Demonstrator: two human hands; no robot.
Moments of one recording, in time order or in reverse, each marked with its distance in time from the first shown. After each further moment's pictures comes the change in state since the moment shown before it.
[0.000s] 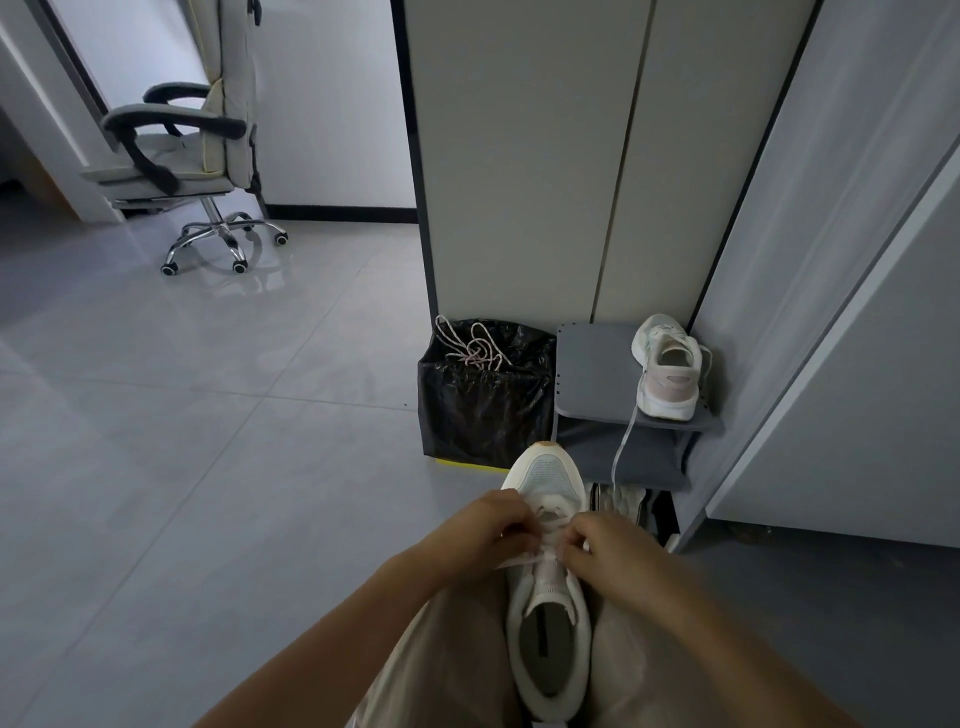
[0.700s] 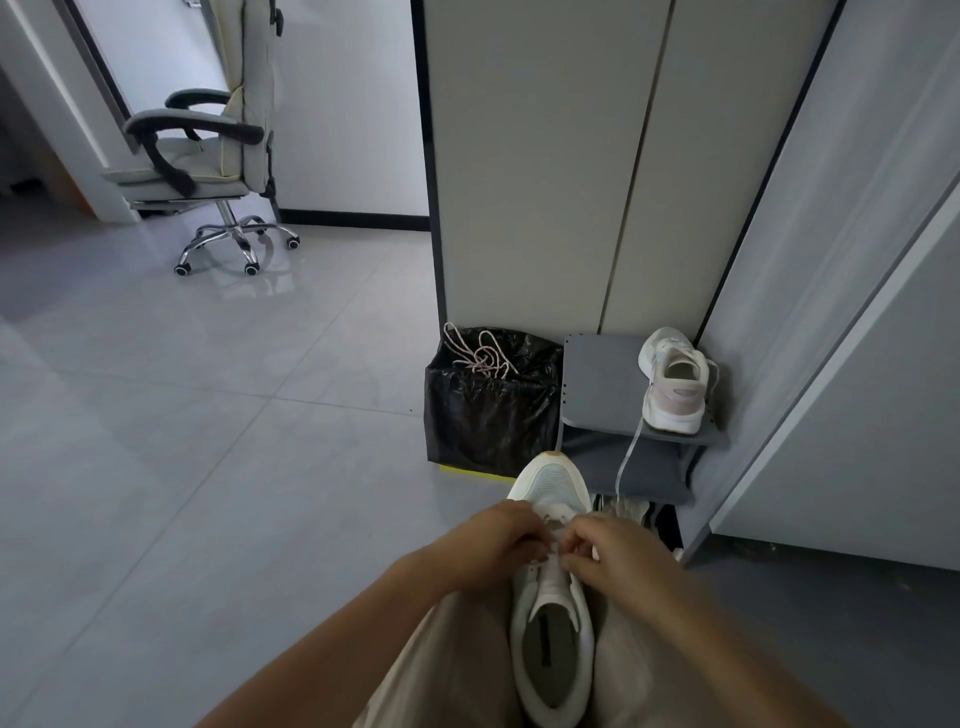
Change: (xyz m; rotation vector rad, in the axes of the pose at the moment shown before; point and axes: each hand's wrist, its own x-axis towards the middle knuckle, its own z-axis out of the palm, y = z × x) left_hand 0.005 0.004 0.003 0.093 -0.069 -0.053; right_hand 0.000 0.005 -0.001 -0.011 0.095 -0.113
